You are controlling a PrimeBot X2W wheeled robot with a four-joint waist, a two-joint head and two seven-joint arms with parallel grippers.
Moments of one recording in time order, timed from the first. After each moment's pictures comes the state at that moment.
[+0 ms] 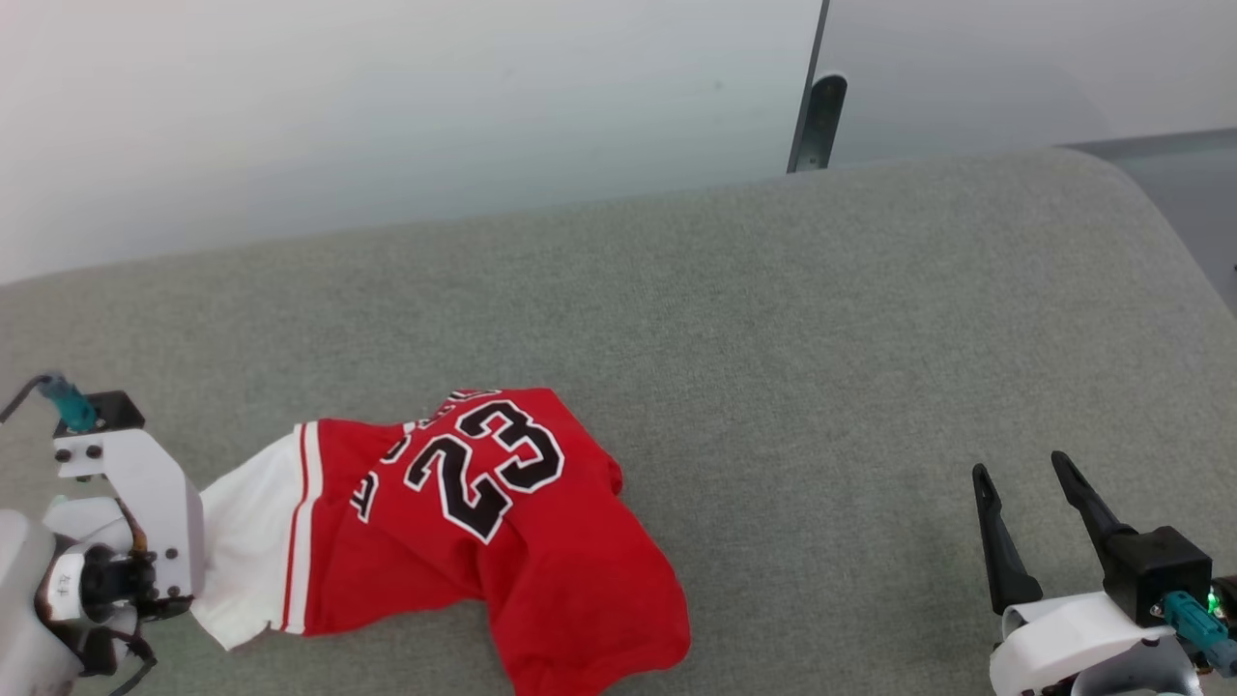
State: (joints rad) left arm -0.51 0.76 -0.48 0.47 -0.92 0.16 0.88; right arm -0.05 -0.09 -0.01 0.10 0.03 0.13 -0.12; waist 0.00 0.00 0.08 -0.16
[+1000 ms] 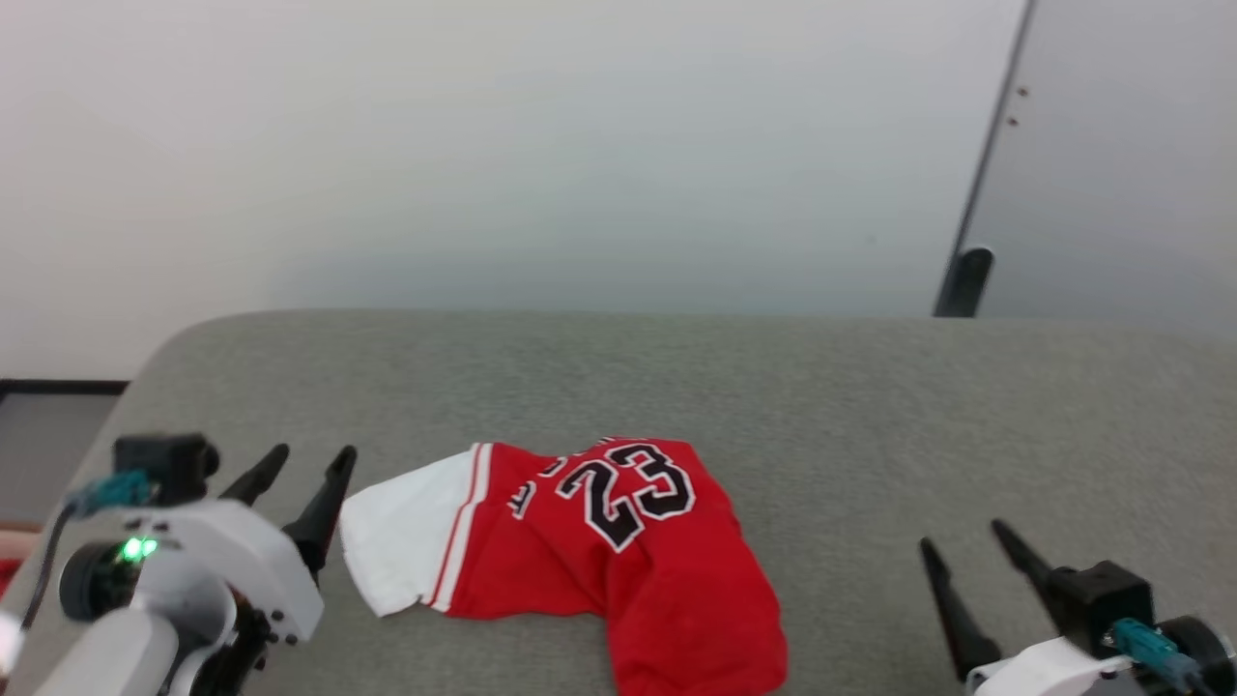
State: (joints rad) left arm -0.28 0.63 -0.39 0.19 -0.84 0.04 0.13; right arm 0.02 -0.17 0.11 0.06 0.13 0.13 0.00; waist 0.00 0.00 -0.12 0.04
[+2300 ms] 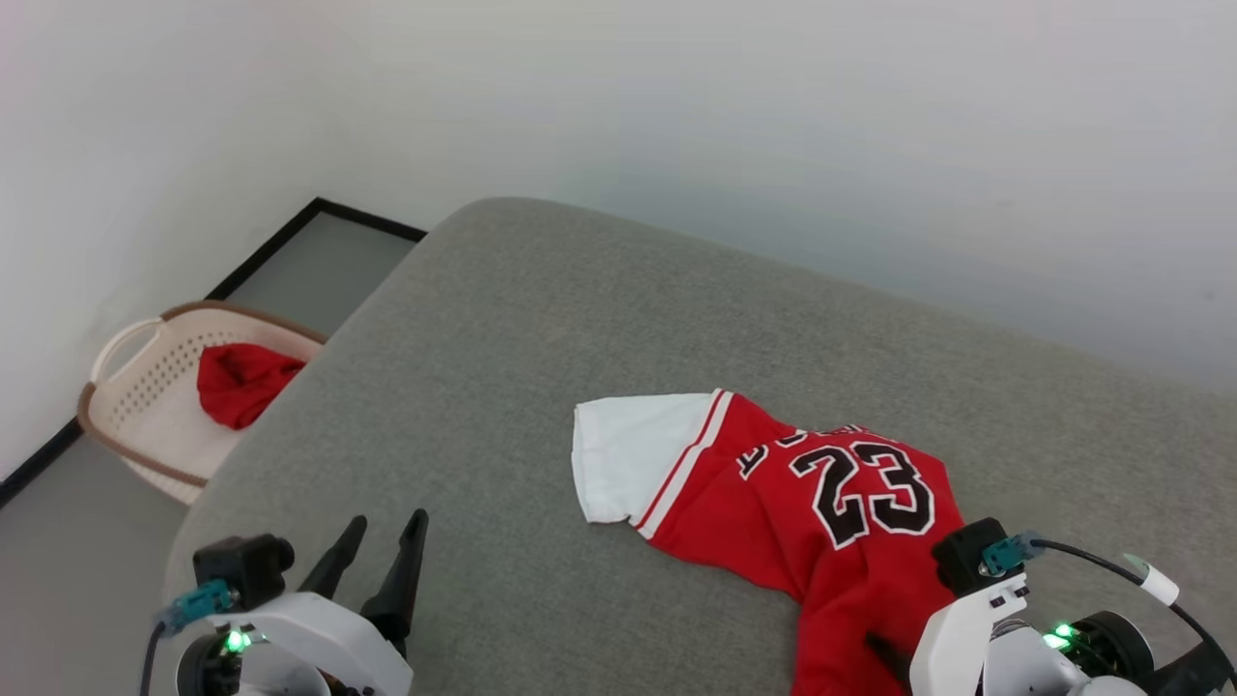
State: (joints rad) left arm -0.19 0.43 -0.42 0.34 -0.86 0.00 -0.15; right arm -0.12 -0.24 0.30 0.16 0.38 0.13 0.64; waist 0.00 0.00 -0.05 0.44
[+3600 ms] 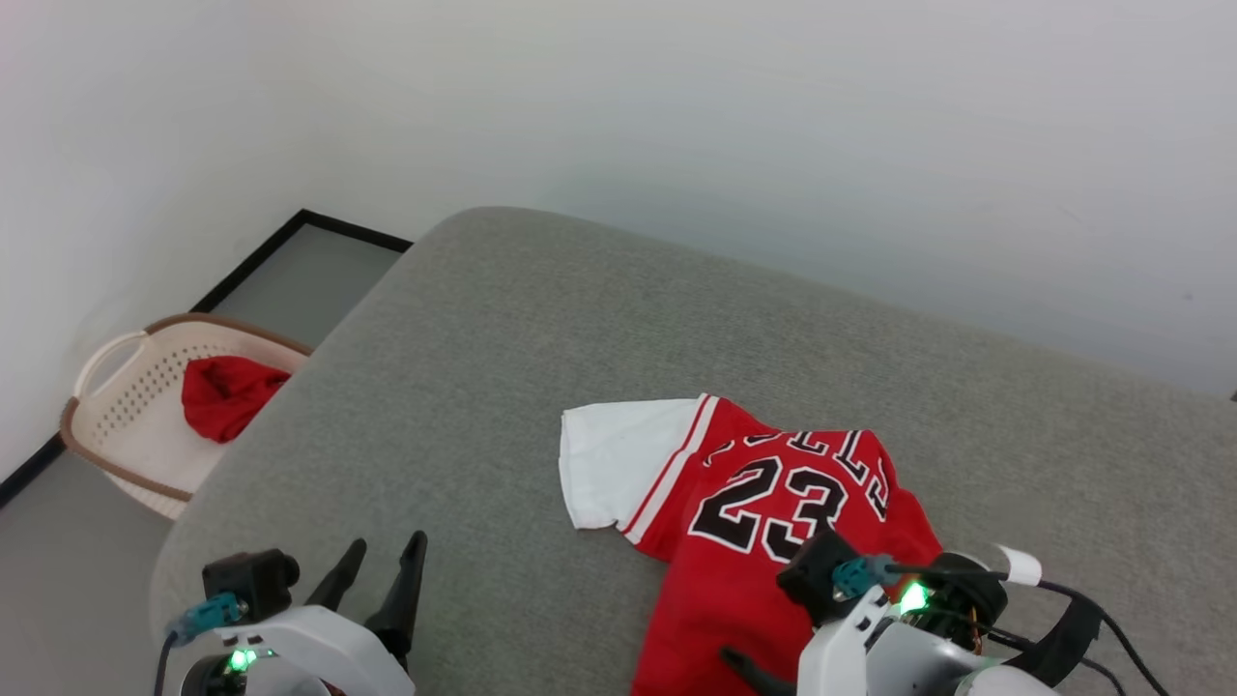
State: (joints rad) left arm -0.19 0.42 -0.44 0.41 -0.87 0.01 -0.17; right arm -0.30 -0.37 0.75 0.06 0.48 0.13 0.53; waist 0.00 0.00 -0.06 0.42
